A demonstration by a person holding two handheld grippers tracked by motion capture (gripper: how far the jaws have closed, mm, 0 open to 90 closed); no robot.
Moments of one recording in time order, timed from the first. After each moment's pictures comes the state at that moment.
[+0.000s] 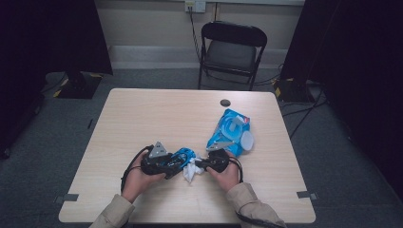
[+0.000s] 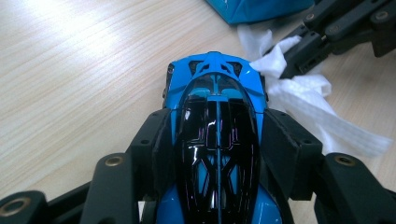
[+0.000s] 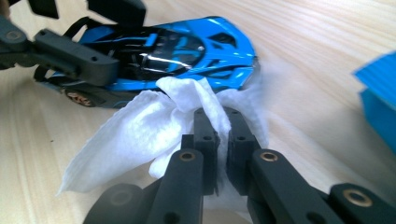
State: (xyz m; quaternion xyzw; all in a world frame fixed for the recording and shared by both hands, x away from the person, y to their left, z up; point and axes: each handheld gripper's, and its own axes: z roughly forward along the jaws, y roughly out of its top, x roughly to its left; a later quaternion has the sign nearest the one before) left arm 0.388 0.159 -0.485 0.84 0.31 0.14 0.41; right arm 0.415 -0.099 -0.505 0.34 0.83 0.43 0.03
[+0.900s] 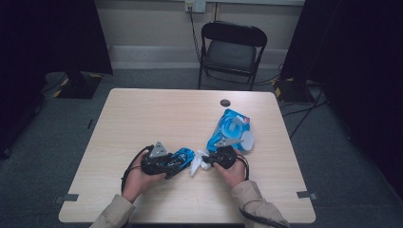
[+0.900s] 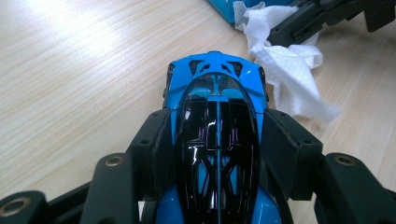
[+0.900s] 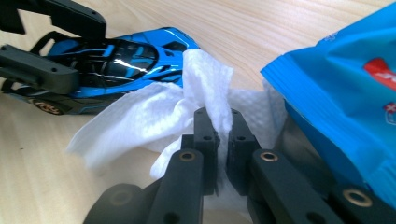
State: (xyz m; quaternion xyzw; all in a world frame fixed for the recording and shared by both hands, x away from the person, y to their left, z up) left arm 0.388 0.158 -0.485 0.84 0.32 0.14 0.41; right arm 0.424 -0.121 -0.502 0.37 0.82 0.44 0.05
